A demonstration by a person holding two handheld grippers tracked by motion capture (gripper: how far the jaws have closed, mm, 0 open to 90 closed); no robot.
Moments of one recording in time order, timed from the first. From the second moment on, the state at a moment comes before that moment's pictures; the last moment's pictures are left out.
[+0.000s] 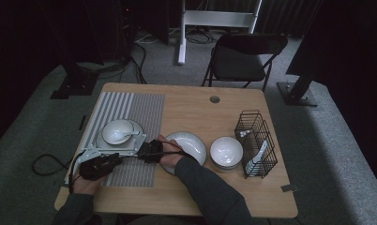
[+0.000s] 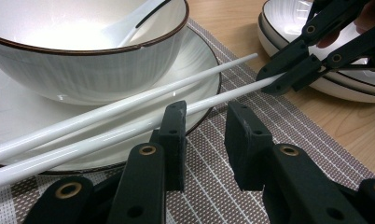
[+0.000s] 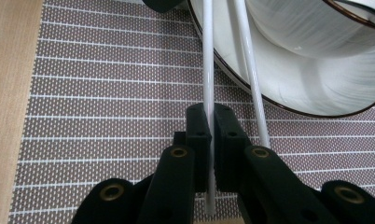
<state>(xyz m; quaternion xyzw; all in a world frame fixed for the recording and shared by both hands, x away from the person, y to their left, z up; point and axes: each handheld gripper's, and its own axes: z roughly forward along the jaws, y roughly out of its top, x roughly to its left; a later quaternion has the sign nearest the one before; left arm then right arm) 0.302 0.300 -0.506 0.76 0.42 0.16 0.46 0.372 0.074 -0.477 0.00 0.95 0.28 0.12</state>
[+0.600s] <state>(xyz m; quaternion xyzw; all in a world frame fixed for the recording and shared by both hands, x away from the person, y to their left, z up) 0.307 0.296 -0.504 0.76 0.43 0.16 0.46 0.374 0.075 -0.480 0.00 0.95 0.28 0.13</state>
